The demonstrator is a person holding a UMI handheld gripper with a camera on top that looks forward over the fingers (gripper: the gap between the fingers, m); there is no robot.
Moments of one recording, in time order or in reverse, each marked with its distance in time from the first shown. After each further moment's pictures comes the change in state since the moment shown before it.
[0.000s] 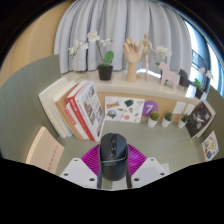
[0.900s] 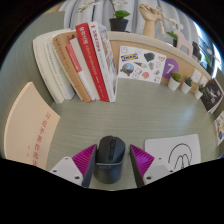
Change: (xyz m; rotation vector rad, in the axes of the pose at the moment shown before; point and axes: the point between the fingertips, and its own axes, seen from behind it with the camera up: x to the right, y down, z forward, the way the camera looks) arm -0.072 0.154 0.095 -0.246 0.012 0.016
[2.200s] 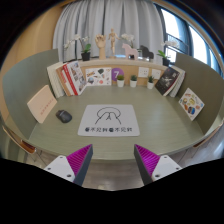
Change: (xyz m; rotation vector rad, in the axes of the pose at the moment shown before) arm 0.217 0.171 -0.251 0.213 -0.002 0.058
